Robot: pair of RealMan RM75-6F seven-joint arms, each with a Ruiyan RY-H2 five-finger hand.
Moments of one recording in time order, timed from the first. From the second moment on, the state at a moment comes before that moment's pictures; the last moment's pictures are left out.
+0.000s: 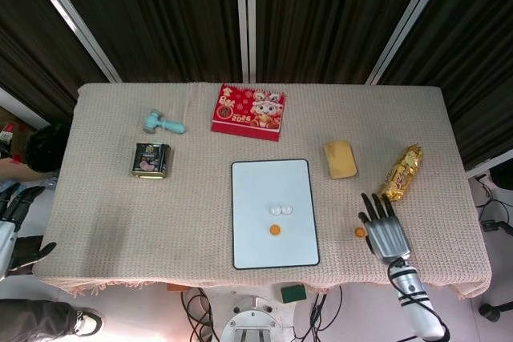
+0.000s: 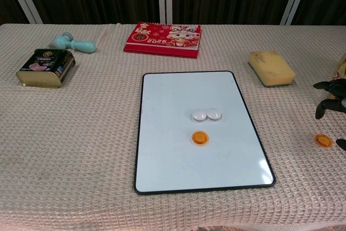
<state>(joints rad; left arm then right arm) 0.00 -0.92 0.02 -1.73 1.62 1.59 -0.10 0.29 -1.49 -0.10 -1.58 -1.31 1.32 -0.69</state>
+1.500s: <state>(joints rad) 0.00 -0.92 0.02 -1.73 1.61 1.58 -0.10 0.27 -1.52 -0.06 -1.61 -1.40 1.29 -0.71</state>
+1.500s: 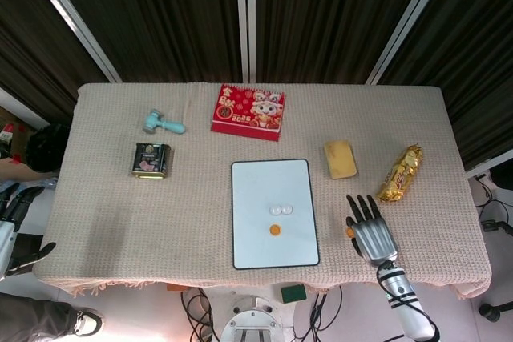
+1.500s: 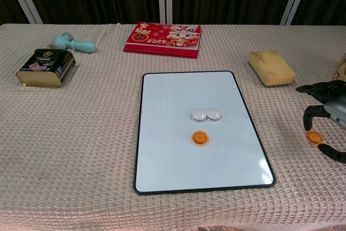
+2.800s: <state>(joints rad) 0.01 -0.91 0.02 -1.72 1.61 1.59 -0.13 0.50 -1.77 0.04 -1.62 -1.28 1.09 -1.00</state>
